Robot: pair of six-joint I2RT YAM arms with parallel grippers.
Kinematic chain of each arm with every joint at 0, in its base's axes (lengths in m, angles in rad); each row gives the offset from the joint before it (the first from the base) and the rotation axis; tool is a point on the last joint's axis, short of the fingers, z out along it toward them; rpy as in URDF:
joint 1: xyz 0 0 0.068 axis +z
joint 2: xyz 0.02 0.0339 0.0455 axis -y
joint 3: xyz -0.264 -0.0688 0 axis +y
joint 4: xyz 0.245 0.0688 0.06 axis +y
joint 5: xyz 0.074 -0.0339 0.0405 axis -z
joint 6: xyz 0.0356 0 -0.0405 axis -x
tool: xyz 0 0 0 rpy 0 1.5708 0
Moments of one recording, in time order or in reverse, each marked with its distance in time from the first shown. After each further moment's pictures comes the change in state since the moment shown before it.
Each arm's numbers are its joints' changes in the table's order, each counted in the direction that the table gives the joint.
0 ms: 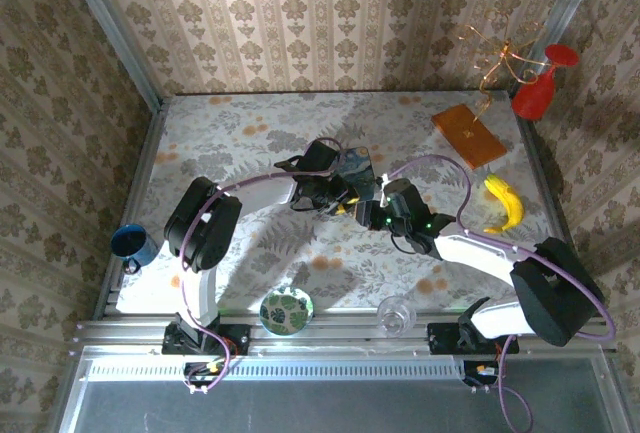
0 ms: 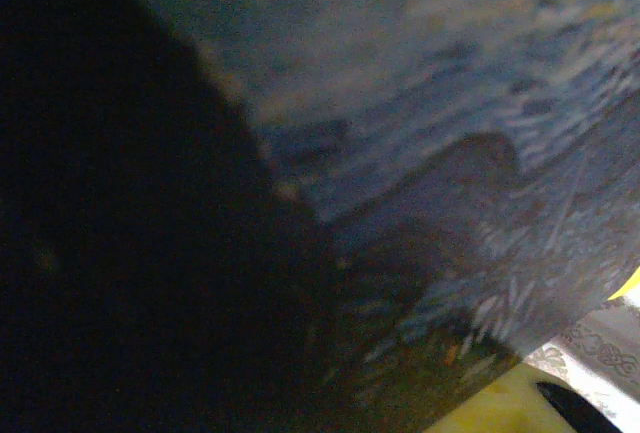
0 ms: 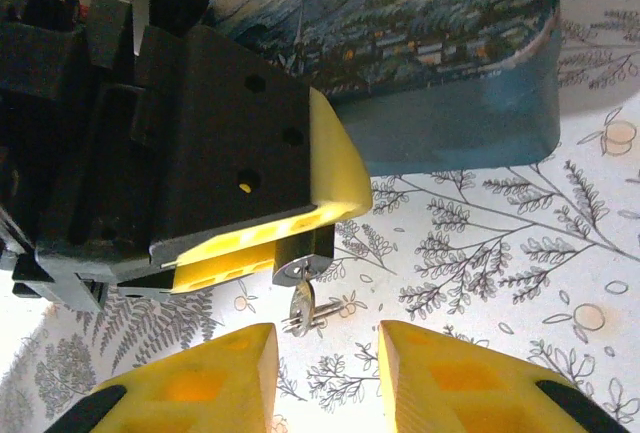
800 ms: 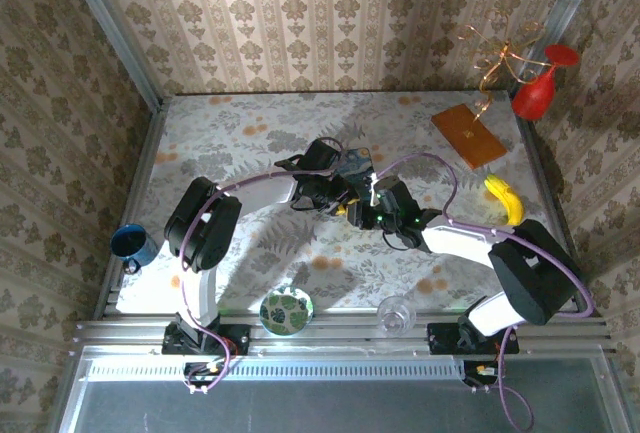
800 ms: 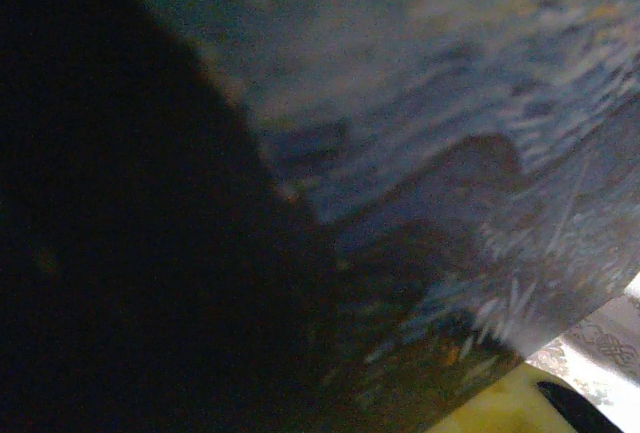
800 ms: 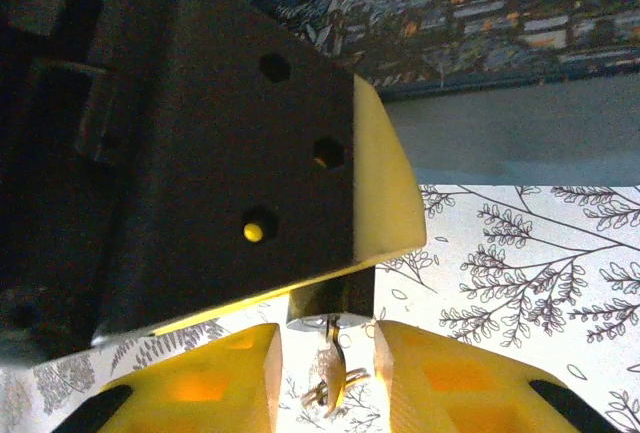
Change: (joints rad) left arm -0.002 0.000 -0.015 0.028 0.015 -0.003; right arm 0.012 -0.137 -0.048 -0.064 -0.062 -0.013
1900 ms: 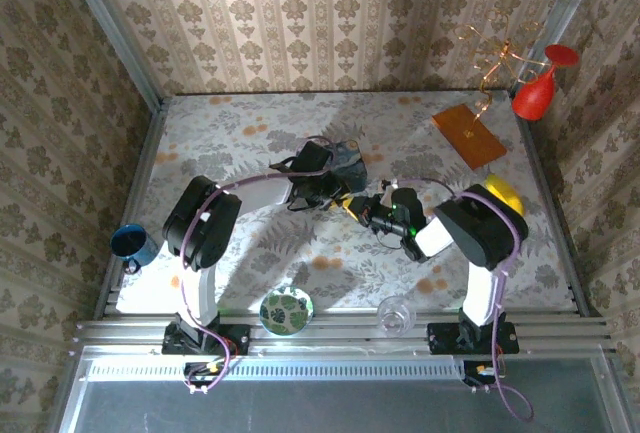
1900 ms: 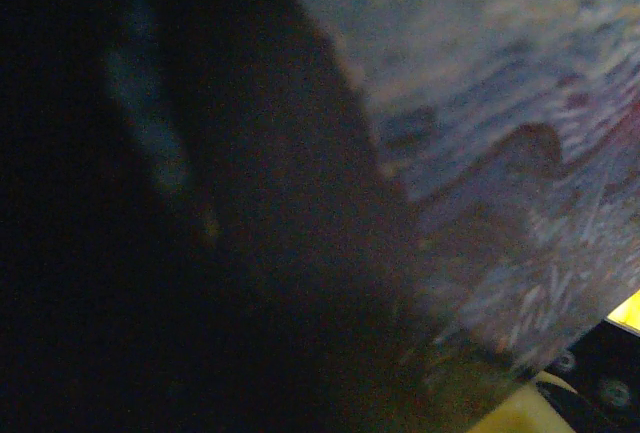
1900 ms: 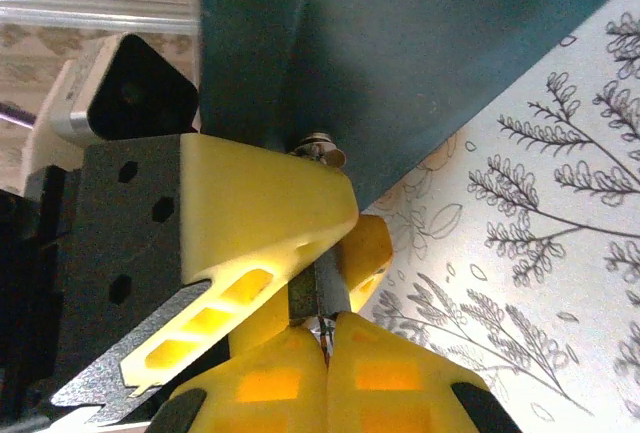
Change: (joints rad) left arm 0.034 0.000 0.069 -0.129 -0.123 0.004; right arm -0.119 -0.442 0.173 -1.022 -0.299 -0.738
